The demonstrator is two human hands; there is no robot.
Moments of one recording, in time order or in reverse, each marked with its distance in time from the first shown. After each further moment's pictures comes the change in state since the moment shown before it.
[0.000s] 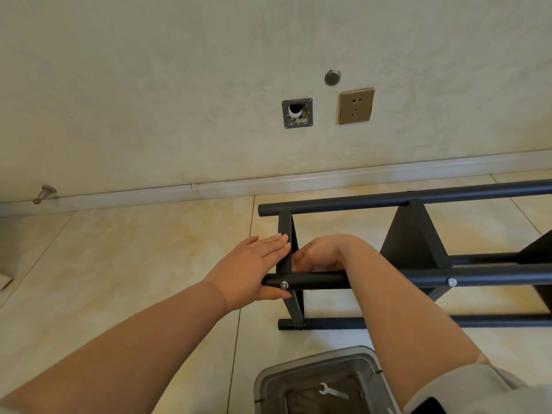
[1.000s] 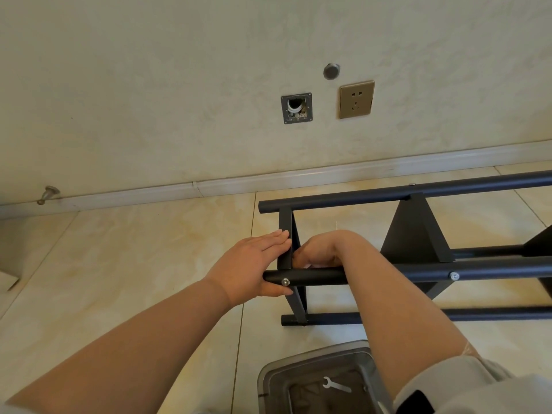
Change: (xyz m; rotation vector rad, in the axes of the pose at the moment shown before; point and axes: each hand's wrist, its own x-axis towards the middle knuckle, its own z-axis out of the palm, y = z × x) left_hand -0.001 0.005 -0.004 -0.085 0.035 -0.026; right_hand 0.012 0.000 0.001 -0.066 -0.005 0.084
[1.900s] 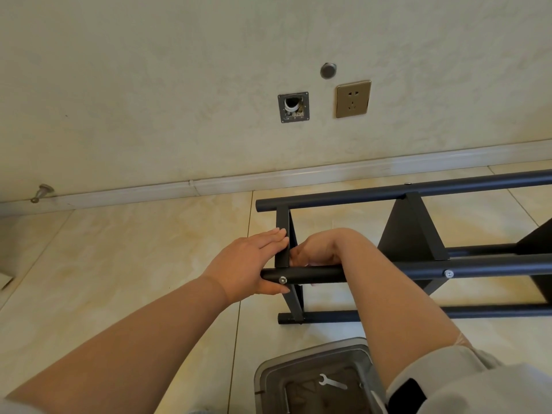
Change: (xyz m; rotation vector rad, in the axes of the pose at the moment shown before) left_hand 0.000 0.003 -0.002 0.017 -0.020 -0.040; right_hand -0.008 0.002 -0.001 0.088 -0.076 -0.040
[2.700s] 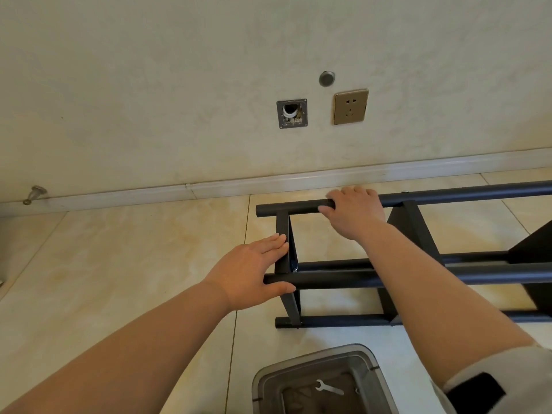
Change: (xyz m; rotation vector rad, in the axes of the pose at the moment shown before) left_hand 0.001 0.000 -0.005 -0.100 -0.012 -0.019; right_hand -0.017 0.017 -0.047 -0.743 1.040 0.015
